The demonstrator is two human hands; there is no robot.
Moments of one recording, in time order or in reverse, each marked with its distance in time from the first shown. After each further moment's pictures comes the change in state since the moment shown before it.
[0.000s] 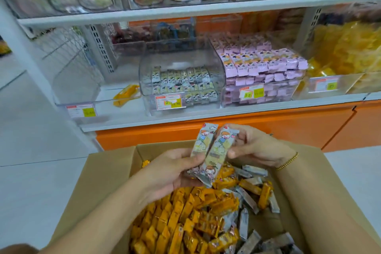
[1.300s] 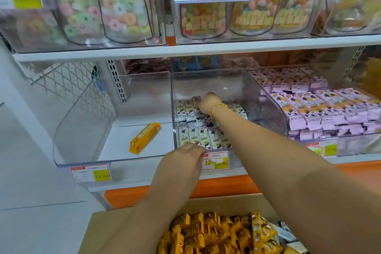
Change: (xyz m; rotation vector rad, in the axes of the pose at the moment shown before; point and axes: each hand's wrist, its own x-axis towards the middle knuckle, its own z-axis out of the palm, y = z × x) left_hand 0.100 0.095 -0.132 1.450 0.550 0.752; right_hand 0.354 -0.072 -0.074 -1.205 0.766 0.429
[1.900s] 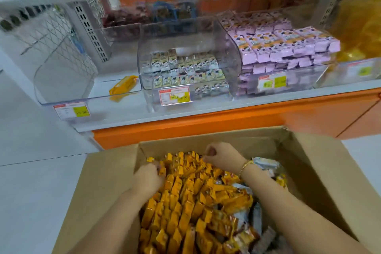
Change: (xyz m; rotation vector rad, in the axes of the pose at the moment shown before) left_hand -0.141 -0.009 0.111 0.059 -0.490 -0.605; right_hand -0.238 0.181 0.098 0.015 -0.316 -0.046
